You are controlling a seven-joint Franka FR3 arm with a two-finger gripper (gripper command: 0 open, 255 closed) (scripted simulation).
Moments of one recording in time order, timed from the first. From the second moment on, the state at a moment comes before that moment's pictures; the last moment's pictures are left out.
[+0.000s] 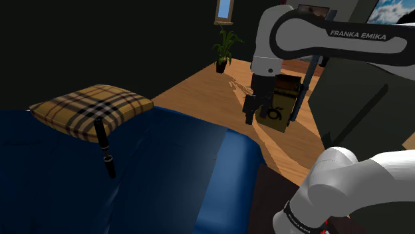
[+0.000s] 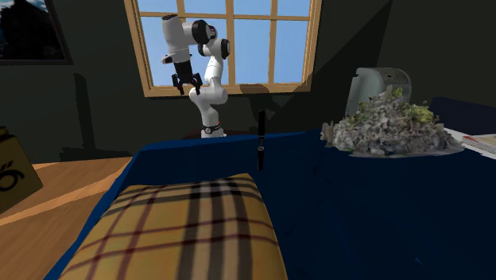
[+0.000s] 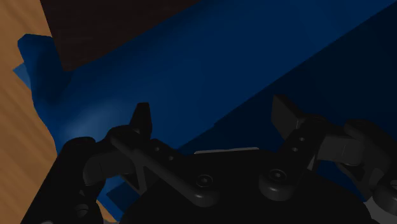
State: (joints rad) arm -0.02 -0.77 0.00 -2.42 0.07 1.49 0.09
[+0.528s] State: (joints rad) arm 0.04 -0.65 0.05 -2.44 0.12 1.72 0.04
